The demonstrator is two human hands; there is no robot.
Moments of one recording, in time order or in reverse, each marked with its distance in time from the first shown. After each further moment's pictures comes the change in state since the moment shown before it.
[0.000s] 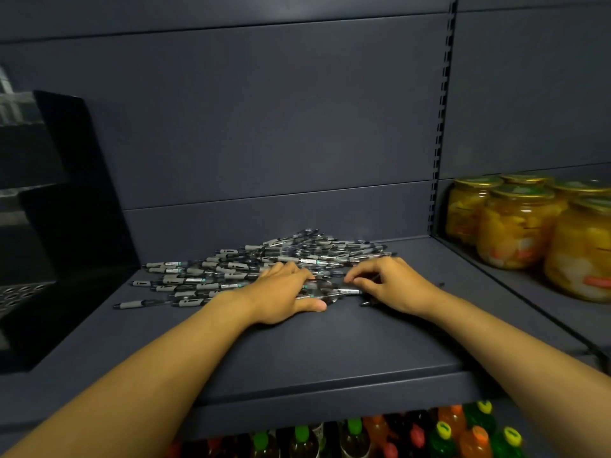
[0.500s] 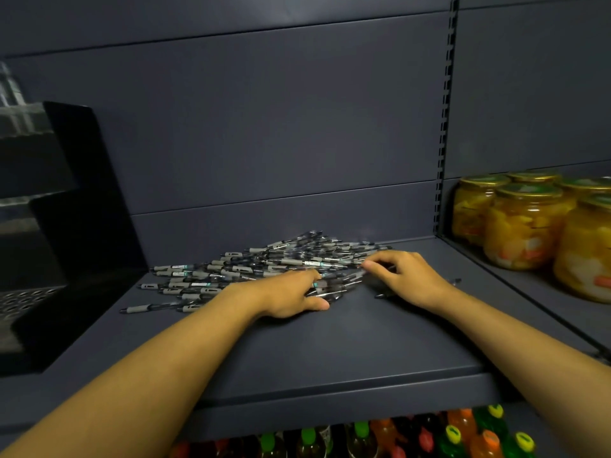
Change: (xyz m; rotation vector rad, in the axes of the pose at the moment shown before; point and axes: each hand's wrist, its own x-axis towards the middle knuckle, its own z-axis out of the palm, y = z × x) left_hand 0.005 0.010 -0.014 -0.090 -0.114 -0.008; right_hand 0.004 0.020 -0.007 0.079 0.126 0.025
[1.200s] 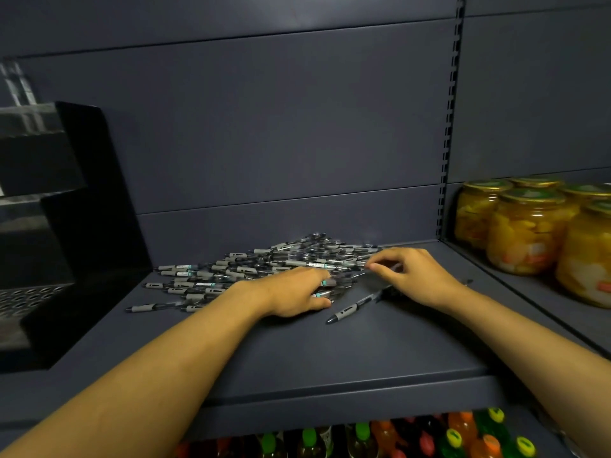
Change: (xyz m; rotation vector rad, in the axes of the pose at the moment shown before) left_hand -0.003 0.004 -0.005 0.064 0.089 0.118; right_hand -0.001 -0.008 -0.012 -0.083 0.000 -0.022
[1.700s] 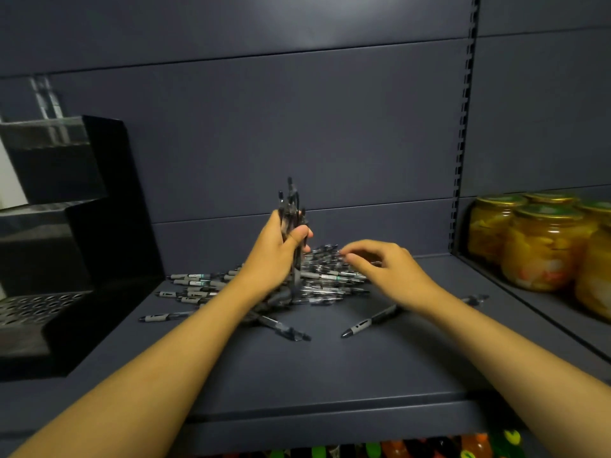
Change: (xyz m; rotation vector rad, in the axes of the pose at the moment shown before) left_hand -0.023 -0.015 -0.037 -0.817 0.773 -0.037; right_hand 0.020 -0.066 0.014 0.307 0.092 -0.039
